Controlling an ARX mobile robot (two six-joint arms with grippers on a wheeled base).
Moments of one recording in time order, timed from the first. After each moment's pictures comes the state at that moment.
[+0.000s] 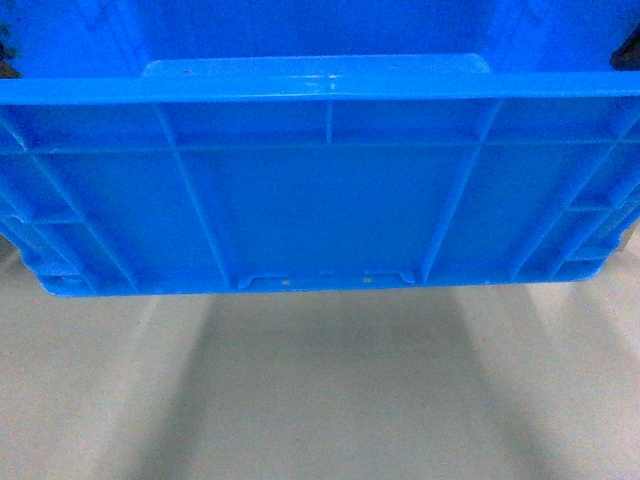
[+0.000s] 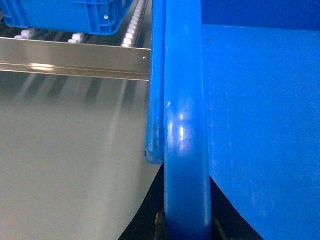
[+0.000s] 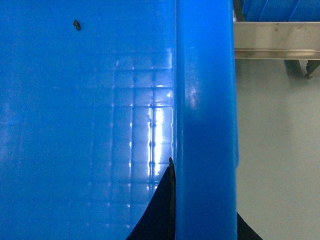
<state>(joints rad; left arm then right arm) -0.16 1.32 0.90 0.03 -0.13 -0.10 0.20 1.52 1.17 -0.19 0.06 0.10</state>
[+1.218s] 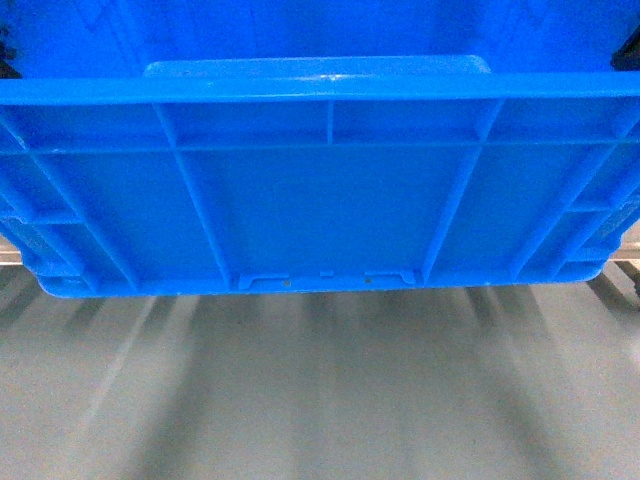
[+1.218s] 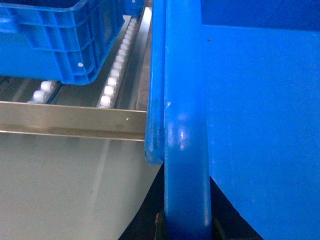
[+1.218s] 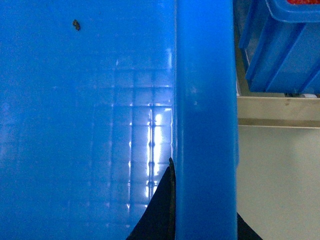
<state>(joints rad) -0.16 1.32 0.90 0.03 -0.13 -0.10 0.20 1.52 1.17 -0.20 0.06 0.10</state>
